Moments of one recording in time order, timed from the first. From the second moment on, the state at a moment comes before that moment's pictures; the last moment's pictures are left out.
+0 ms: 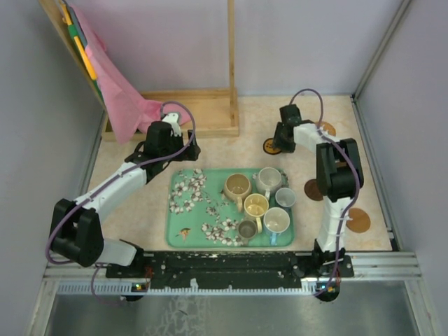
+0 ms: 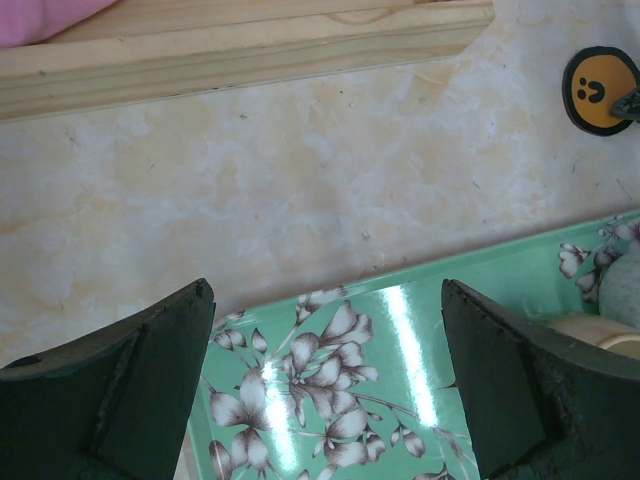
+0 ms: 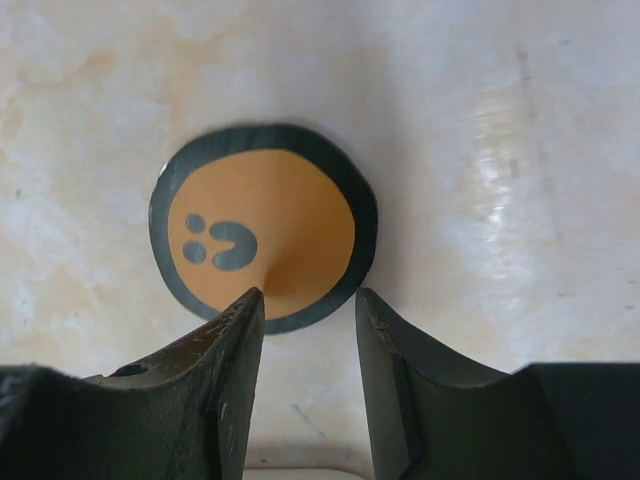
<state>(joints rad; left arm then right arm) -0.42 1.39 0.95 -0.11 -0.04 -0.29 0.20 2.01 1.41 -0.43 0.06 0.45</state>
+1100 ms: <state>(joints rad) -0.42 1.39 0.95 -0.12 -0.05 -0.29 0.21 2.12 1.65 -0.56 0.25 0.37</state>
